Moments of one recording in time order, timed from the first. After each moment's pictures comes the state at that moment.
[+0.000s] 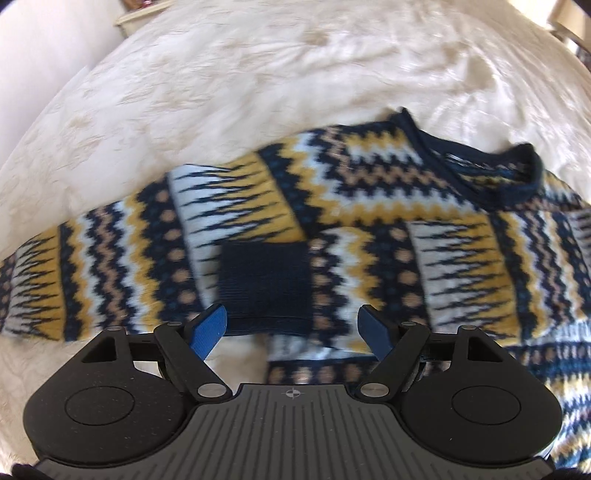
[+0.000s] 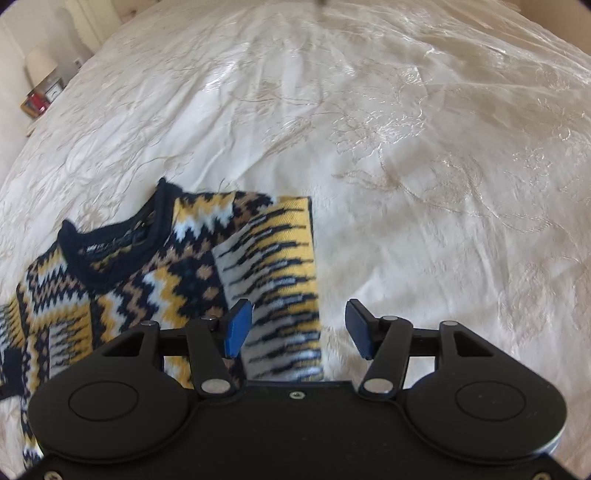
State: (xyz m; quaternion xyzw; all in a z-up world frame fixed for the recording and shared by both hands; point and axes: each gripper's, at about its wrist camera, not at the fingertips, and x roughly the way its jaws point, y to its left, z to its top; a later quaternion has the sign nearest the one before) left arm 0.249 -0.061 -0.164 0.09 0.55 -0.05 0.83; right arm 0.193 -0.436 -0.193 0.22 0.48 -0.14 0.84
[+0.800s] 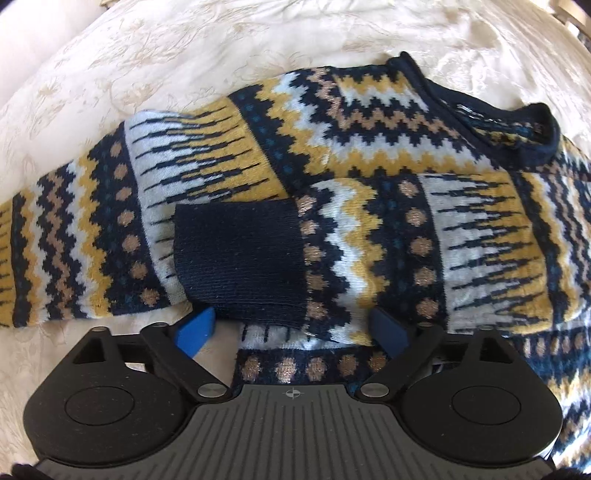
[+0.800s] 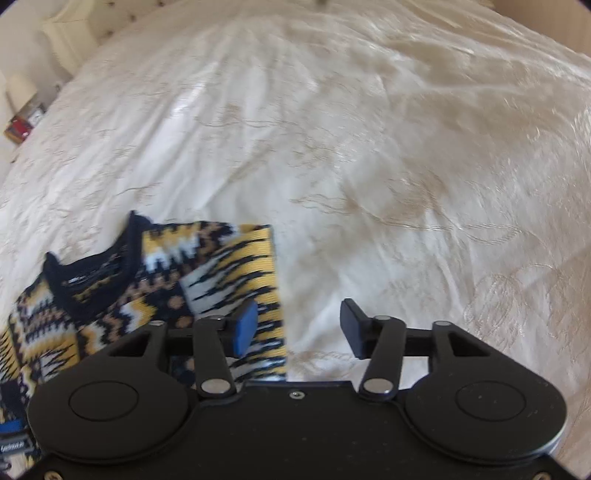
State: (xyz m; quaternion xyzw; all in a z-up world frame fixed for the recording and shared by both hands) left arm 0.260 -0.058 -0.219 0.08 0.58 -0.05 0.81; right arm 0.179 -0.457 -0.181 0.22 0.47 -0.16 0.84
